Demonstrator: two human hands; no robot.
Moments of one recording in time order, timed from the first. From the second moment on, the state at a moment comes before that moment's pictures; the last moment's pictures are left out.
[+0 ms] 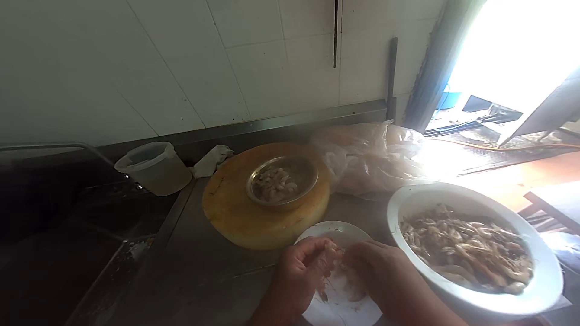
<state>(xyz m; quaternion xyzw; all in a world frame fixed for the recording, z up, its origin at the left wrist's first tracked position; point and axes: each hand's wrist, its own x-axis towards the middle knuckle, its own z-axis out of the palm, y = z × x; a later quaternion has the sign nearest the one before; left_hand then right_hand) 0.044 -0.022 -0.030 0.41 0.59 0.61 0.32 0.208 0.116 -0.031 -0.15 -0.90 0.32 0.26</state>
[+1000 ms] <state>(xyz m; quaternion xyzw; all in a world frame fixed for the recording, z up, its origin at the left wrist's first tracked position) 0.092 -0.024 -0.056 0.53 0.62 0.58 -0.04 0.214 0.116 -0.032 -0.13 -0.61 0.74 0.25</state>
